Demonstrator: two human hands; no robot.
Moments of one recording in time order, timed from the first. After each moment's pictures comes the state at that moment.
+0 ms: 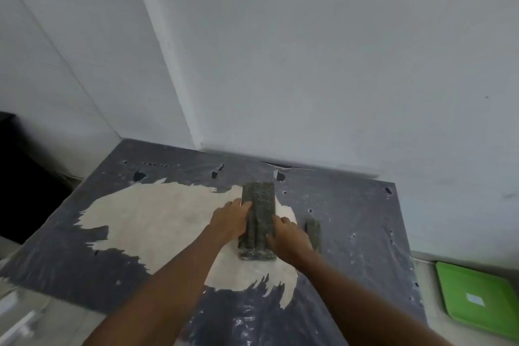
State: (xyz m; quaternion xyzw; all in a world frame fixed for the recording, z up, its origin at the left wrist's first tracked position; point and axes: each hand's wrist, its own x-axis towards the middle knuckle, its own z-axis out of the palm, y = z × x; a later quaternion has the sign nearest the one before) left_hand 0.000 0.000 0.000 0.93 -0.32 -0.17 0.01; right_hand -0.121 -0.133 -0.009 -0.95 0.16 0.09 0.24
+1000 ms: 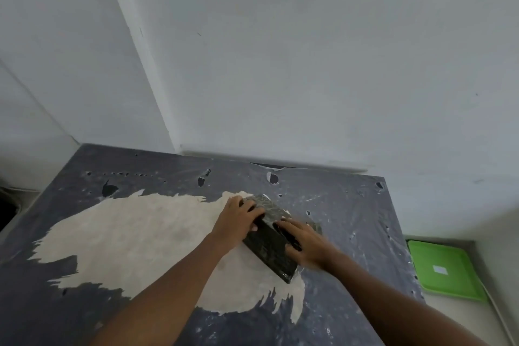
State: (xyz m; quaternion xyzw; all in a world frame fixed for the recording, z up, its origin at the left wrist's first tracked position) left_hand 0.065 -0.004 -0.041 0.84 -0.54 -0.06 0.04; right_hand -0.103 -0.172 -0.022 -0.94 0.09 0.13 0.30
